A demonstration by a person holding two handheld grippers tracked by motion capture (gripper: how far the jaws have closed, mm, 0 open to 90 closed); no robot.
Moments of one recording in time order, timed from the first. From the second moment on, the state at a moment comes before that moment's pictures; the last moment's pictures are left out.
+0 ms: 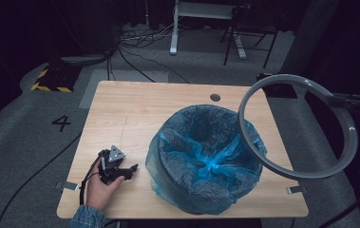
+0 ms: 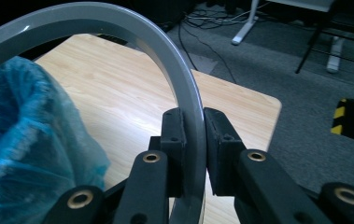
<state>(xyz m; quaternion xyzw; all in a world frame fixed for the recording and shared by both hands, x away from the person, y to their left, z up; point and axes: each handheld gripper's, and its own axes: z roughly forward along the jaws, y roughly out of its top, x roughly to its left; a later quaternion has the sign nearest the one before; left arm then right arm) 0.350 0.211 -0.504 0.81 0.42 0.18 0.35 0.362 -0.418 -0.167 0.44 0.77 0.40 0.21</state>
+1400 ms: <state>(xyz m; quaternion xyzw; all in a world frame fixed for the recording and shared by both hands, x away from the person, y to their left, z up) 0.351 0.211 -0.504 0.82 0.42 0.18 0.35 0.397 -0.248 -0.207 0.35 0.84 0.41 0.08</state>
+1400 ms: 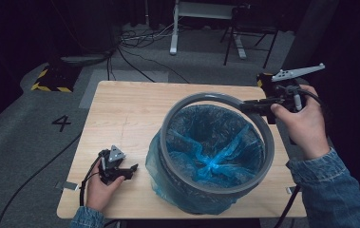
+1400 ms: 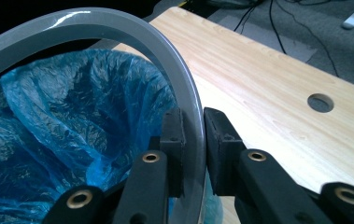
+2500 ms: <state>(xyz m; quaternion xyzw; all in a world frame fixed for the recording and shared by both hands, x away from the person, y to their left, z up) 0.351 0.211 -0.504 0.82 0.42 0.18 0.35 0.408 -0.230 -0.225 0.31 0.88 0.35 0.09</state>
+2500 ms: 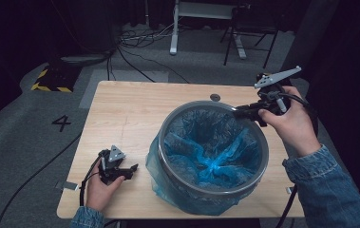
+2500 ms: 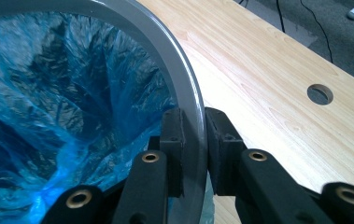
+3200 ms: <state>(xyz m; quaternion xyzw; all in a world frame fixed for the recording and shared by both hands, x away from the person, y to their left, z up) 0.351 0.211 -0.505 0.81 0.42 0.18 0.35 0.395 -0.264 -0.220 0.28 0.84 0.44 0.15</state>
